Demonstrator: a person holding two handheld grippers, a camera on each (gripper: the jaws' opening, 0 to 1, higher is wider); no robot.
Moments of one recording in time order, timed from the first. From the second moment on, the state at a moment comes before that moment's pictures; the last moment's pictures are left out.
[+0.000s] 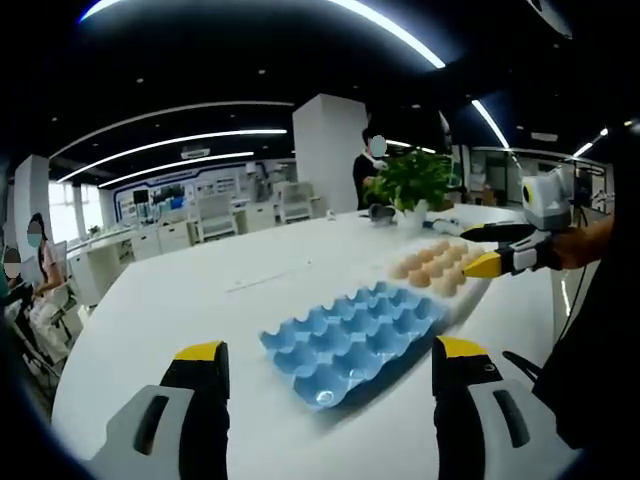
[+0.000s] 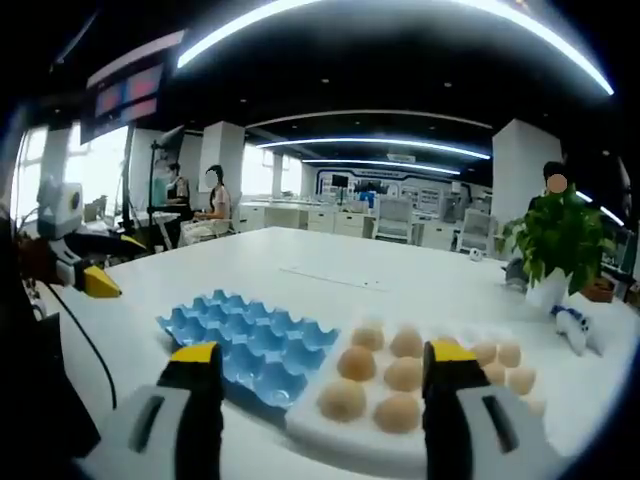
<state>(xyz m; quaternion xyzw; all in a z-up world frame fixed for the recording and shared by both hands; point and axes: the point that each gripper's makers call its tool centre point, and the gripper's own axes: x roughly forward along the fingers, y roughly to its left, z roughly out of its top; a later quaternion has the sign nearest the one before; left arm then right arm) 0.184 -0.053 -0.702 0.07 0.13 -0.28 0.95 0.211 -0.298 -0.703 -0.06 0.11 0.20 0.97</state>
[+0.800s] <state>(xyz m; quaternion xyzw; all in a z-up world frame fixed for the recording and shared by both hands) 0.184 -0.055 -0.698 0.07 0.12 -0.29 0.95 0.212 -0.300 -0.697 -0.07 0.10 0.19 0.97</state>
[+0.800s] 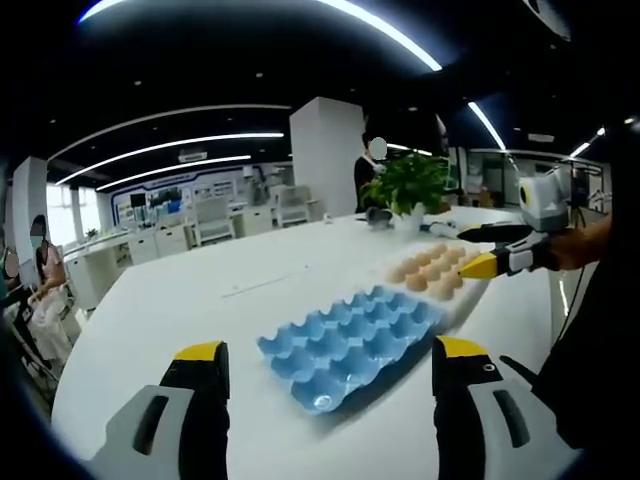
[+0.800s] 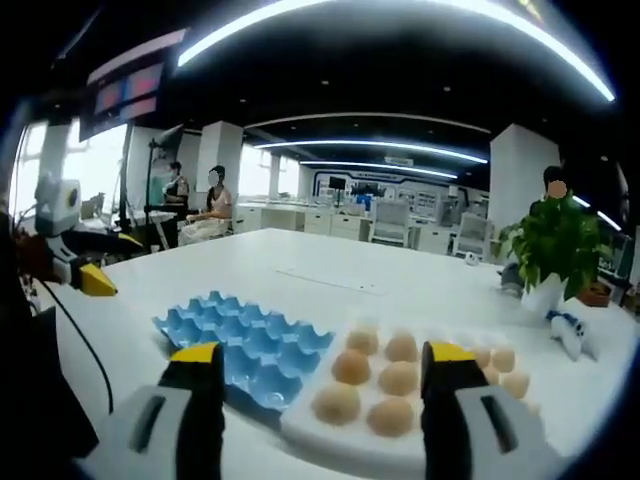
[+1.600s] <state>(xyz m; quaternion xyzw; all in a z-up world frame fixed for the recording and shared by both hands) 0.185 -0.056 -0.695 0.07 0.11 -0.29 0.95 0.214 -0.299 -0.696 -0.08 0.10 0.19 0.97</state>
